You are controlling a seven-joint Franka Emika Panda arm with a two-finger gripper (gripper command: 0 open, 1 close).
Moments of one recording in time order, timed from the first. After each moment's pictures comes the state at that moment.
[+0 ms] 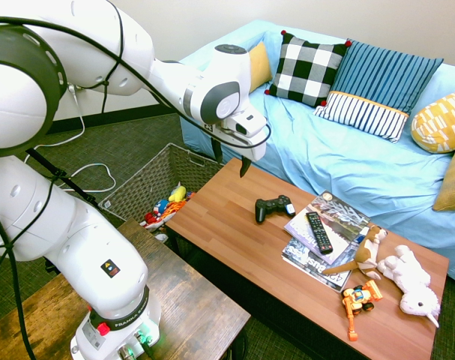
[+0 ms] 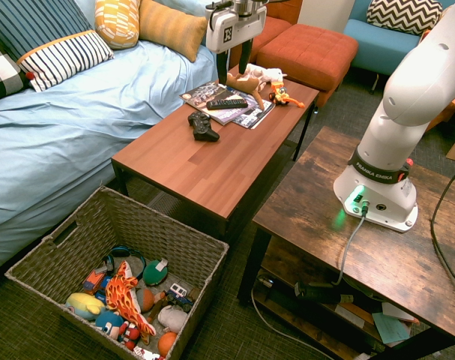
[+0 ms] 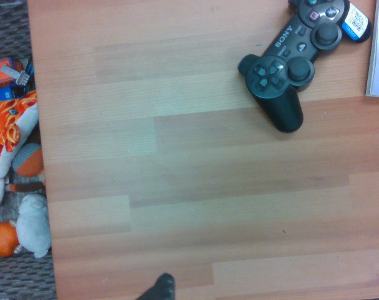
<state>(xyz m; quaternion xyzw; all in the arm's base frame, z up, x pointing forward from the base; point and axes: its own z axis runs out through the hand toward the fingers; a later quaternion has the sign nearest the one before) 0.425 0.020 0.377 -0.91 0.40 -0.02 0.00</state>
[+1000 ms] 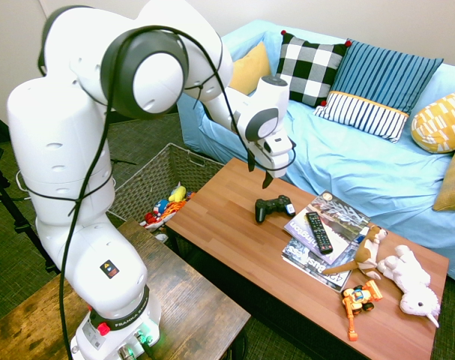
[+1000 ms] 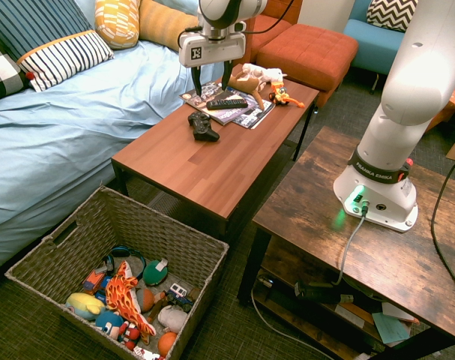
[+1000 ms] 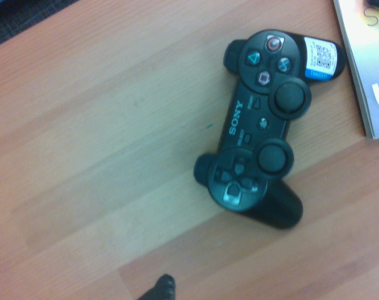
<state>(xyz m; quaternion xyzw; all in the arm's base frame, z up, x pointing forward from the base) 0.546 -0.024 0.270 -0.82 0.57 0.01 0.01</state>
